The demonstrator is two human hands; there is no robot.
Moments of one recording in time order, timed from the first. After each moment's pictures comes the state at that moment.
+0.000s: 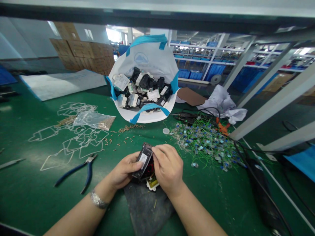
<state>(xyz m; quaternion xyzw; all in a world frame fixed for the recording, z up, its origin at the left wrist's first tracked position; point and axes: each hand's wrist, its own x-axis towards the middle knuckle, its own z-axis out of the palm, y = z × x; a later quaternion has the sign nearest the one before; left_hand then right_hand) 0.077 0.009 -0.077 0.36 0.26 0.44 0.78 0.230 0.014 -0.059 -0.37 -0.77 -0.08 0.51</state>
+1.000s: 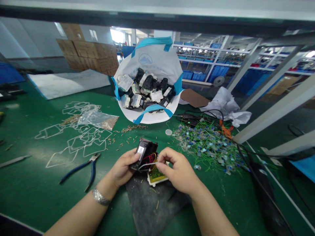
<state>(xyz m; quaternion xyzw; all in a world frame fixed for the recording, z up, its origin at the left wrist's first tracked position) 0.069 0.016 -0.080 0.30 0.27 0.51 0.76 0.251 0.011 -0.028 -0.41 -0.76 0.37 0.34</state>
